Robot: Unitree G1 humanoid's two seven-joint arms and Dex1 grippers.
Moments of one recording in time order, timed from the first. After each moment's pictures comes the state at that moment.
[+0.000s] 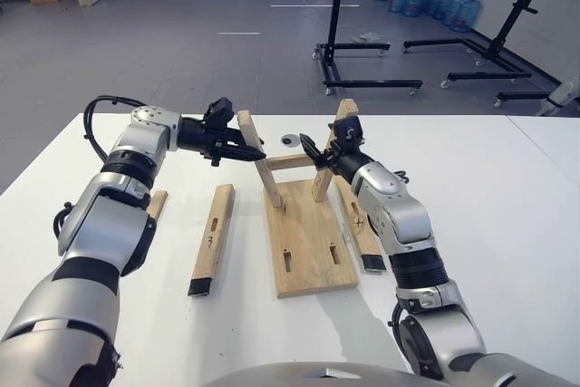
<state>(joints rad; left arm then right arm) -1.11 0.51 -0.41 1.11 -0.38 0.07 -1.50 -0.48 -0.10 0.10 0.04 0.16 0.46 0.23</state>
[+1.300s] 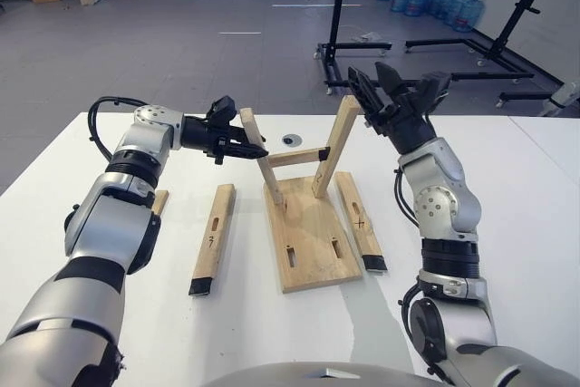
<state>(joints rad) -1.10 0.48 -0.32 1.11 -0.29 0.07 -1.48 -0.53 -0.15 -0.20 0.02 0.54 0.24 0.46</state>
